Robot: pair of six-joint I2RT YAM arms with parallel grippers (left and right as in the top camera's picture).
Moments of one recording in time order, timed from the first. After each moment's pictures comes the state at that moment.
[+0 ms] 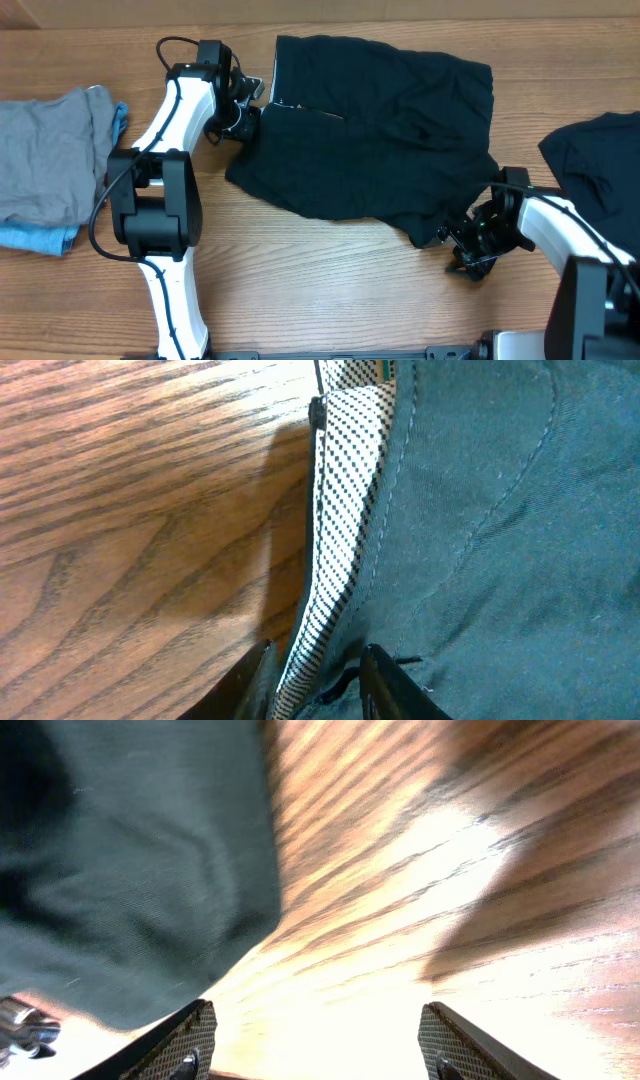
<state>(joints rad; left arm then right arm) -0.07 2.26 1.80 -0.95 0.23 0.19 -0.12 1.57 0.74 -0.92 -0.50 0.57</state>
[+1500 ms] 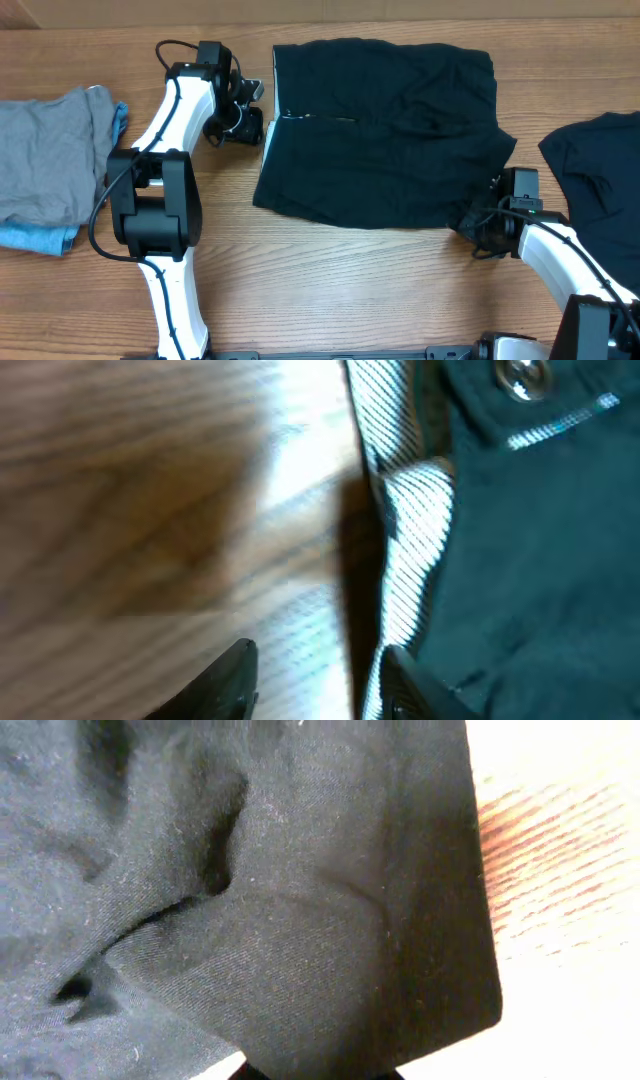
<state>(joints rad) -0.07 2.26 1.80 -1.00 0.29 0.13 -0.12 1.43 0.61 -0.48 -0.14 0.47</state>
